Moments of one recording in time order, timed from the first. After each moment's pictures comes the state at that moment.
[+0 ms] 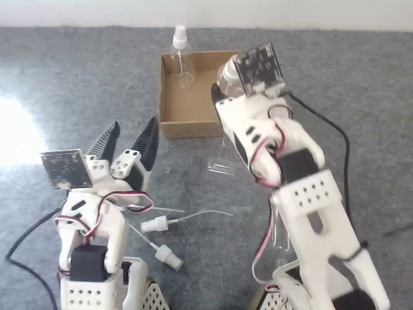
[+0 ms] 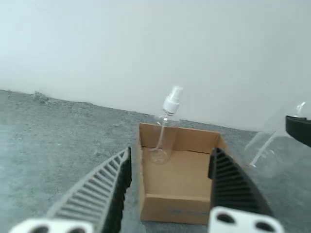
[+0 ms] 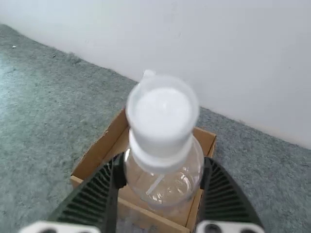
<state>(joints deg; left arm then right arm) -3.8 -89.0 71.2 43.5 17.0 -25.3 -31.8 26.2 37.2 5.5</state>
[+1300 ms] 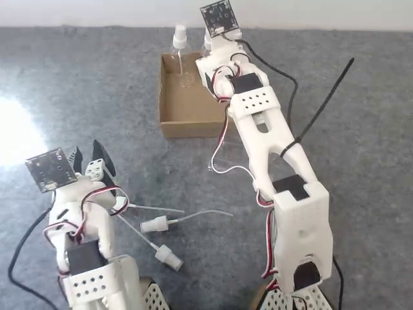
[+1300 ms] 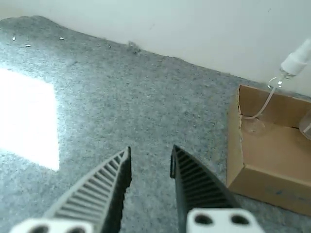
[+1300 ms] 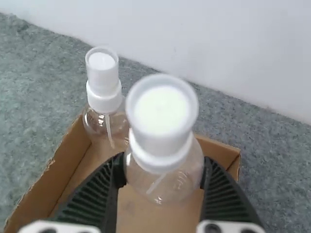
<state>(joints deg) -22.9 -88.9 82.9 43.0 12.0 -22.9 33.7 -29.6 37.2 3.2</state>
